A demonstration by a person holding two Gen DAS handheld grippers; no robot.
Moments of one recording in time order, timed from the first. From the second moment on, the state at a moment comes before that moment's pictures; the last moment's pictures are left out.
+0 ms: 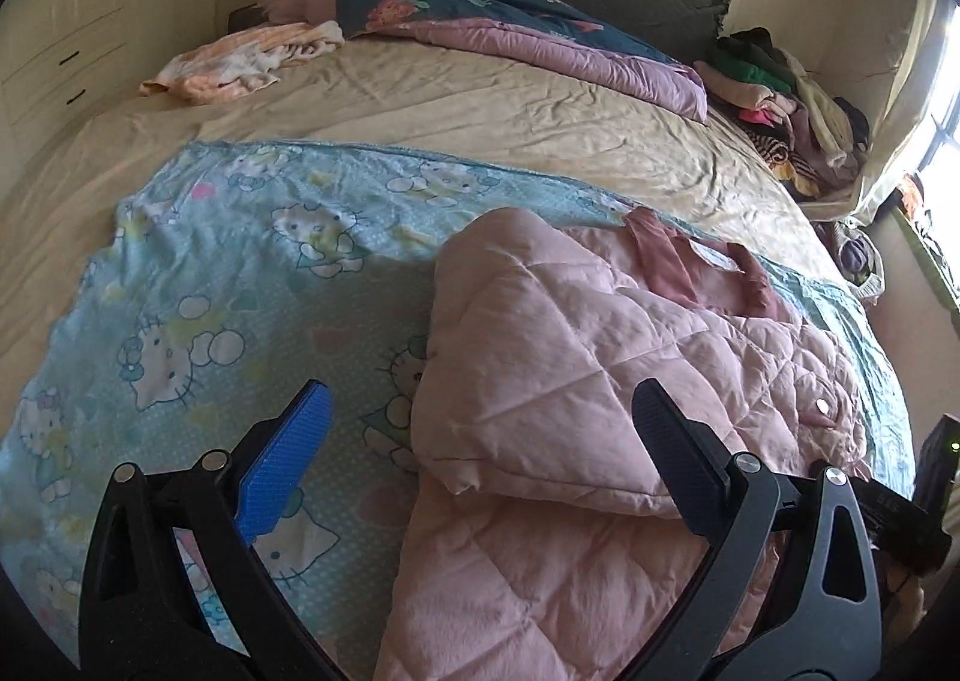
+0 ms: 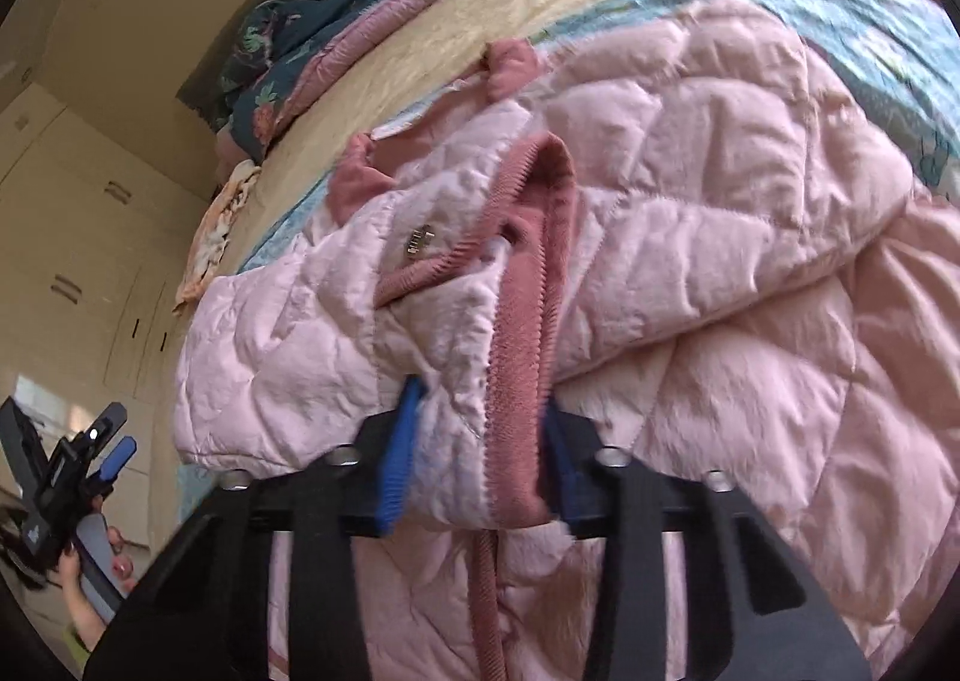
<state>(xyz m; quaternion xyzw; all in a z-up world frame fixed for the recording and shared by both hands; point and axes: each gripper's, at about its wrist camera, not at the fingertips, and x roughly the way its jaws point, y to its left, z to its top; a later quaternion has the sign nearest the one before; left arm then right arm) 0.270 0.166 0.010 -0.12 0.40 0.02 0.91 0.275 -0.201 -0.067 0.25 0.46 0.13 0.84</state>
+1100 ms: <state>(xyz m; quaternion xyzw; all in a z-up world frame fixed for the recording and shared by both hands) 0.312 0.107 0.012 -0.10 0.41 -0.01 0.91 0.303 -0.249 0.050 0.14 0.34 0.16 0.92</state>
